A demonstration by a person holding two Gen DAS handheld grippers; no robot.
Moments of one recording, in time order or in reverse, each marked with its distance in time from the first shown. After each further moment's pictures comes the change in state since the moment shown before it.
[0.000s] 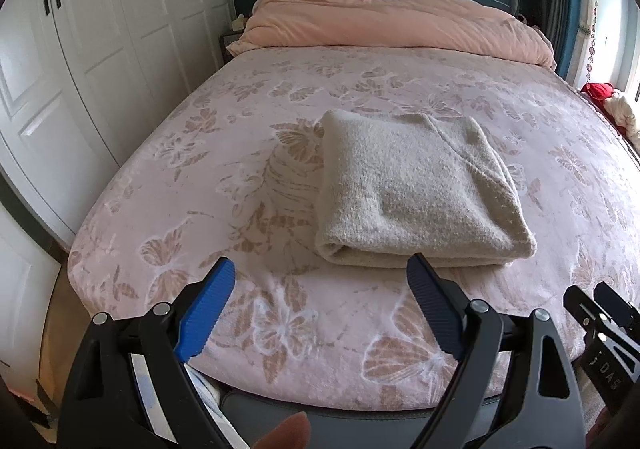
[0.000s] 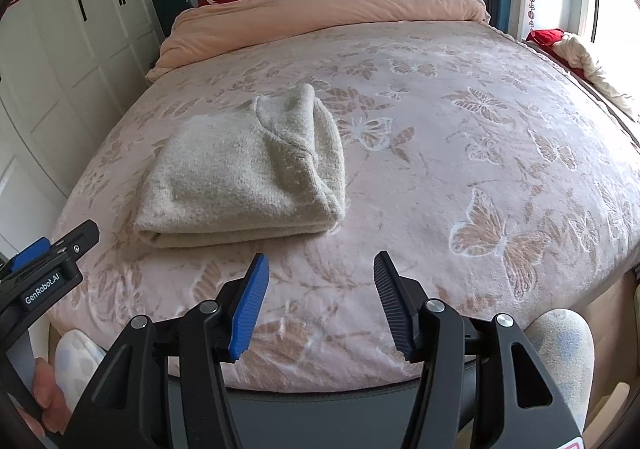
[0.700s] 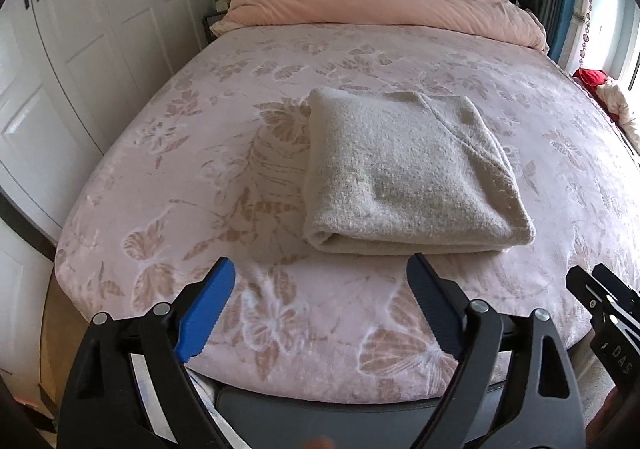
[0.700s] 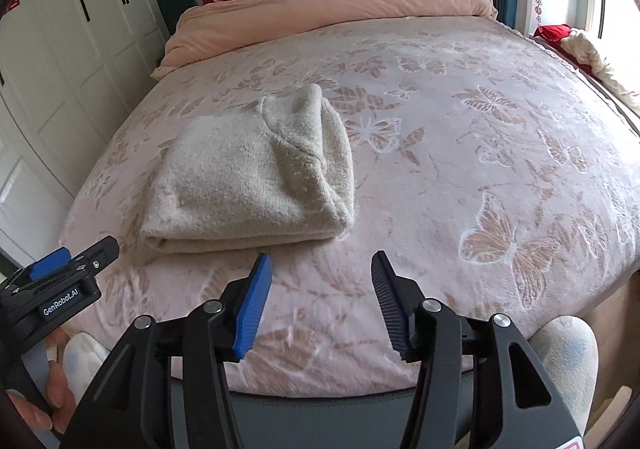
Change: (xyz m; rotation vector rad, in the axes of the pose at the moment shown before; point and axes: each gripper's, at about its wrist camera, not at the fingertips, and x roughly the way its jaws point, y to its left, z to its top) left arm 0.017 0.000 0.003 0.018 0.084 -0.049; right arm 0.002 -0.001 0.010 0.000 0.017 0.031
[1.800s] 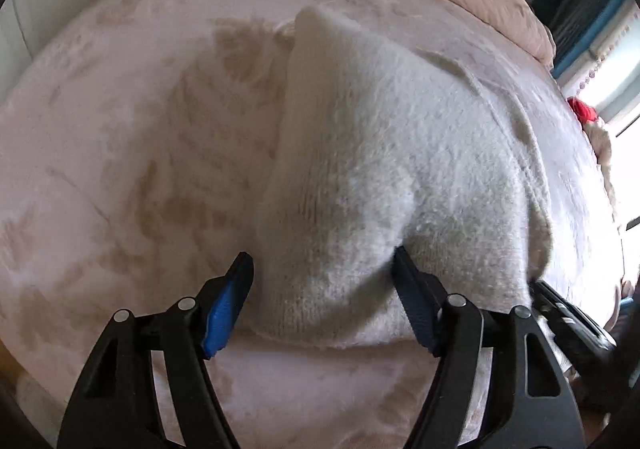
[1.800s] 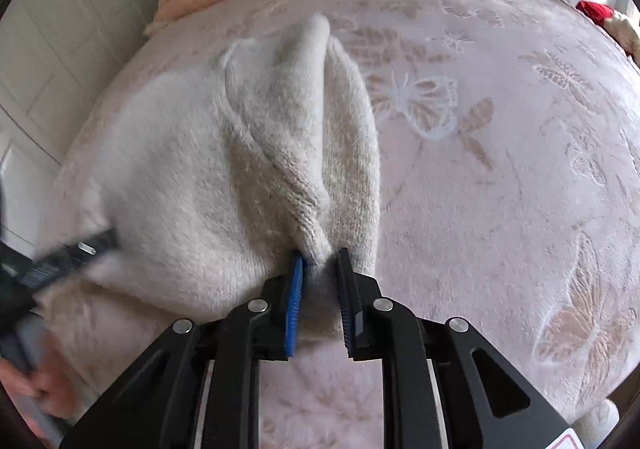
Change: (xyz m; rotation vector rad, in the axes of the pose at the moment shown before) left arm 0.149 0.023 0.033 -0.209 0.216 -0.241; right arm 0.131 -0.008 0.050 -0.015 0.194 0.084
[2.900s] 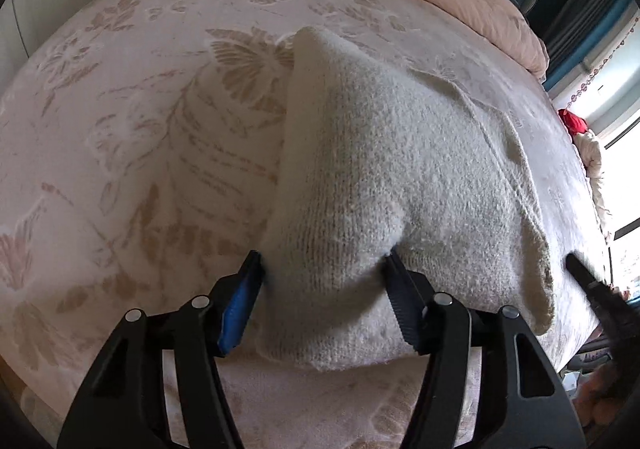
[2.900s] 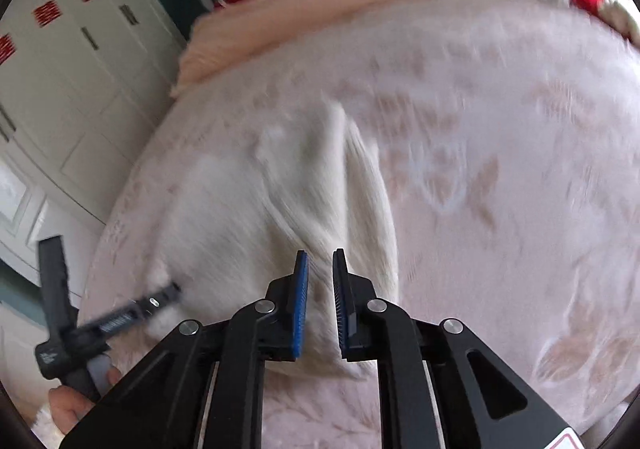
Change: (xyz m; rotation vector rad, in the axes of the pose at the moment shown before) left arm -0.004 0.011 0.016 -0.002 -0.003 -0.041; right arm -0.041 0.000 0.032 0.050 -0.187 0.120
